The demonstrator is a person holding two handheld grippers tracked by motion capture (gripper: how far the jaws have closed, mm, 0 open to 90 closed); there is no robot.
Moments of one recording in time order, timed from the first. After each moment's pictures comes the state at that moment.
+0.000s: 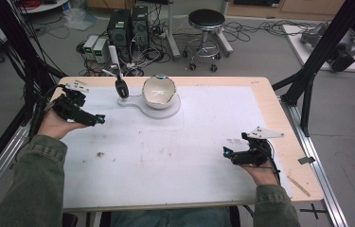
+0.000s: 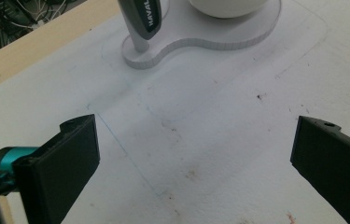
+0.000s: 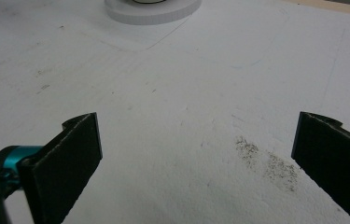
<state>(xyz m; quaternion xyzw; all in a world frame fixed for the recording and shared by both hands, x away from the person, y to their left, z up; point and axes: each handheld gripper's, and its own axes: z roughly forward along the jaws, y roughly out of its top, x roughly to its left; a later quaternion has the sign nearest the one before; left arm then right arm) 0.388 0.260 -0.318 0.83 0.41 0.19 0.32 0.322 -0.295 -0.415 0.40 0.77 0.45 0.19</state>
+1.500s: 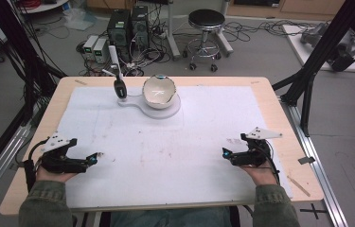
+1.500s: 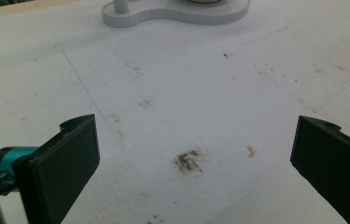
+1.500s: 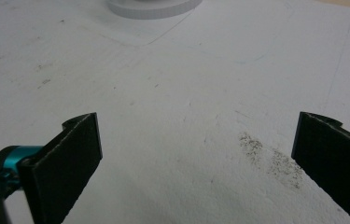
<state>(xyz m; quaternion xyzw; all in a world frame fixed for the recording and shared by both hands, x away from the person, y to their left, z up) 0.277 0.291 -0.415 0.75 0.43 0.22 0.45 0.321 -0.293 -0.416 0.40 0.78 0.45 0.19</state>
